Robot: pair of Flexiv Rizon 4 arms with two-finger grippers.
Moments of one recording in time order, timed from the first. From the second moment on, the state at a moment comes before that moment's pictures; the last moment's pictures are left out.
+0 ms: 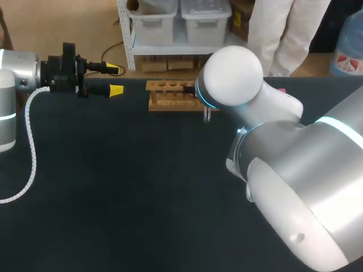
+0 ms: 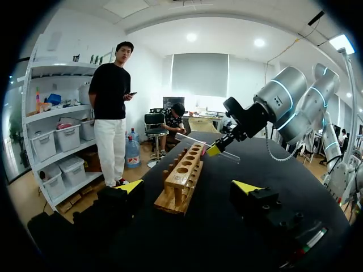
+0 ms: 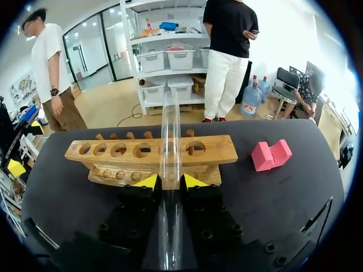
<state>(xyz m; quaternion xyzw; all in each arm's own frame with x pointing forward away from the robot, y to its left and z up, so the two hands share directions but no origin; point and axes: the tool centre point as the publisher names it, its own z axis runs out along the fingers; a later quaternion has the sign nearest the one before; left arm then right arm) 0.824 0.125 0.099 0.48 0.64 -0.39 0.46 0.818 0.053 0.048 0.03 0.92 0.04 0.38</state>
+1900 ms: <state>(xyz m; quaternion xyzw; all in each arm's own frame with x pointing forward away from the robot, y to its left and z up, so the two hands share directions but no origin) 0.824 0.125 0.099 0.48 0.64 -0.39 0.46 0.811 0.051 0.063 0.02 0.94 0.06 0.35</state>
